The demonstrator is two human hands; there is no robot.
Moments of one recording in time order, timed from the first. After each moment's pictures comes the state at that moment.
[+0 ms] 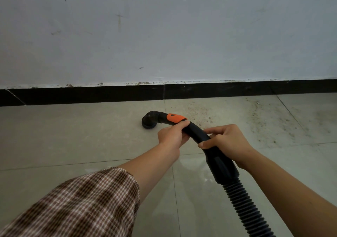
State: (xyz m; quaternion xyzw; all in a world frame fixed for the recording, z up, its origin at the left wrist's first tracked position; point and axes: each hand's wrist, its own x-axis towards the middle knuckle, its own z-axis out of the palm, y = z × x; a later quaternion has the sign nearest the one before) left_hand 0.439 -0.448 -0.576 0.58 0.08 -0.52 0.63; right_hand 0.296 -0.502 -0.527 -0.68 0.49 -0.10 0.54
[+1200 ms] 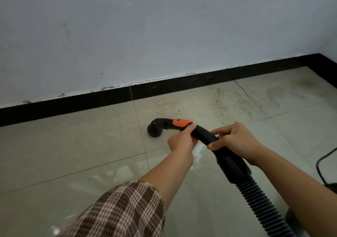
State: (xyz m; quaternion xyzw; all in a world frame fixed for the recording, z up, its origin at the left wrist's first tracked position) left_hand 0.319 -0.463 -0.548 0.54 0.12 -0.56 0.62; right_hand 0.185 -0.500 -0.491 -0.66 0.55 -0.10 0.50
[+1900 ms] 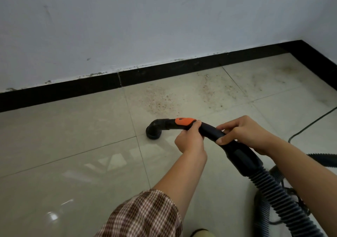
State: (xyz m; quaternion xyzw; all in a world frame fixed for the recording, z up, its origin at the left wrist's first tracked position) left_hand 0.248 -0.432 -0.531 0.54 0.19 -0.55 0.60; right_hand 0.125 -0.479 -0.472 -0.62 0.58 -0.05 0.53
